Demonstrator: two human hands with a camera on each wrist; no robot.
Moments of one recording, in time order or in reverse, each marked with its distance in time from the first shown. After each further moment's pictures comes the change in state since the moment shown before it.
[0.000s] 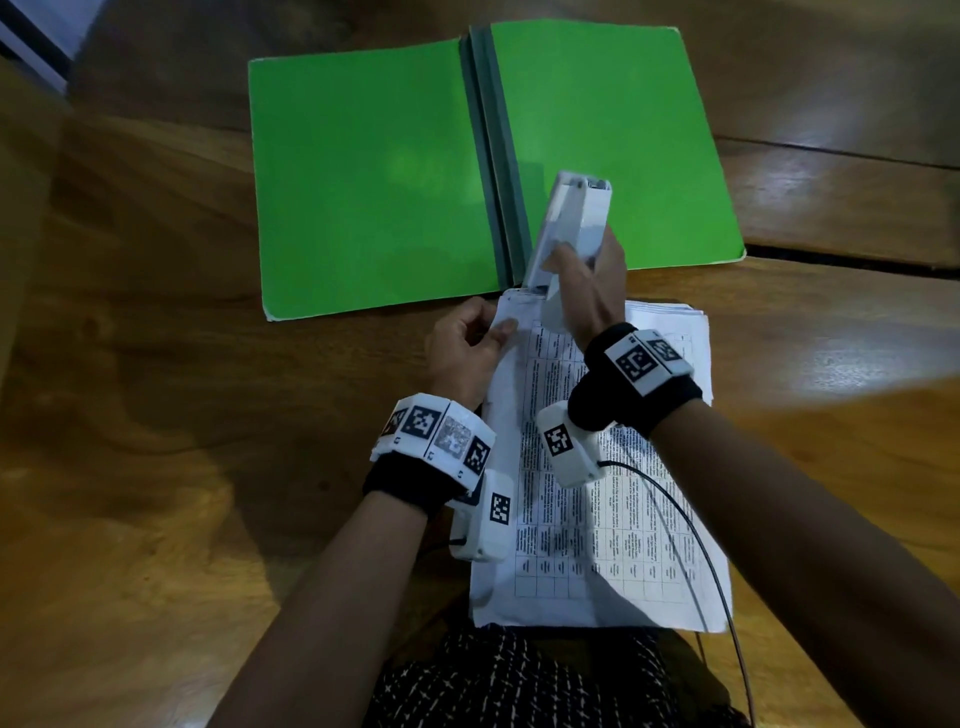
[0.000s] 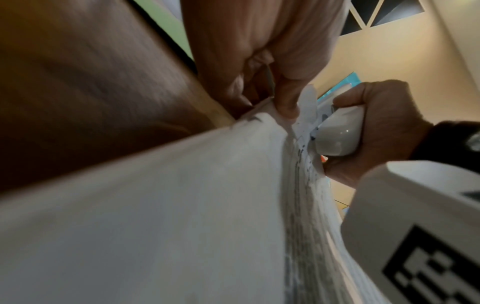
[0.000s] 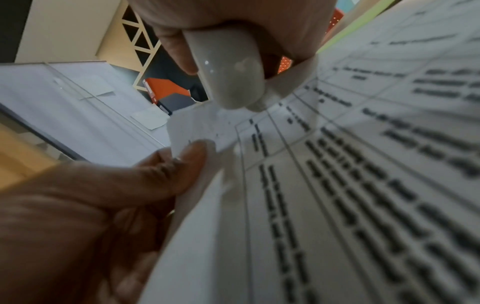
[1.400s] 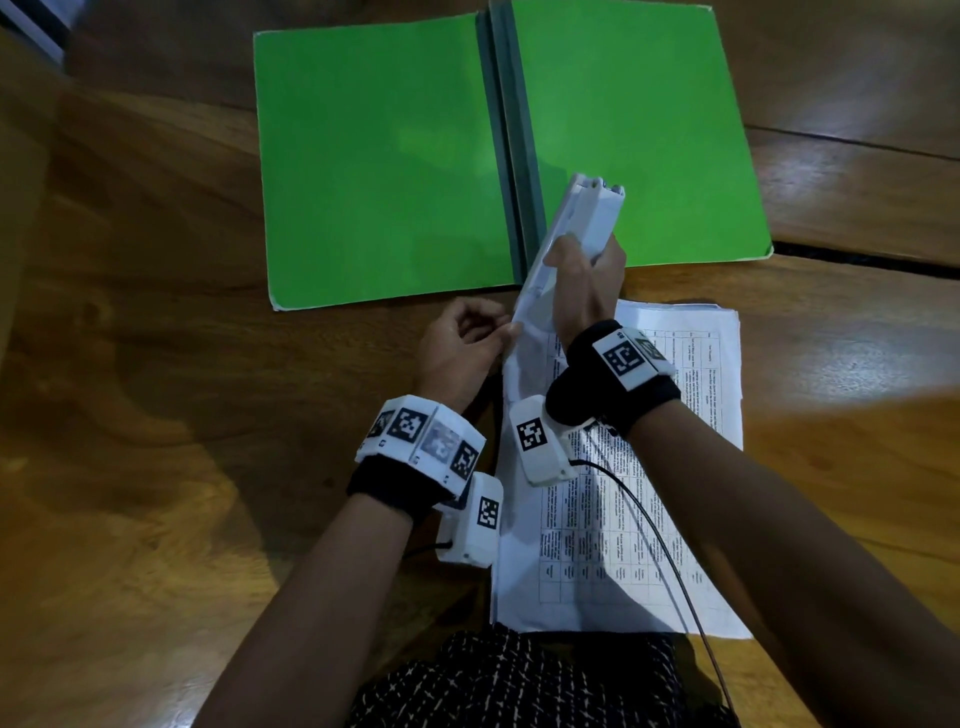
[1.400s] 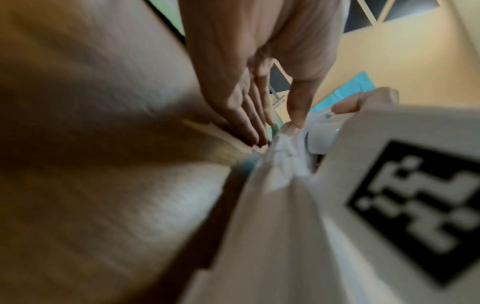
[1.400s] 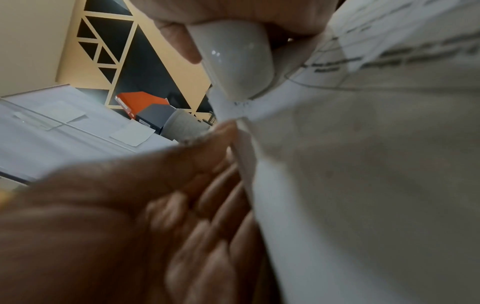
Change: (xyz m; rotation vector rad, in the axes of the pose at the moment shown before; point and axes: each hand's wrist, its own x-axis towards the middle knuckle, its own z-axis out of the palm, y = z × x) left_hand 0.002 -0.001 -0.013 -0.142 -0.046 -0.211; right_hand -0.007 -0.003 0.025 0.124 0.116 0.078
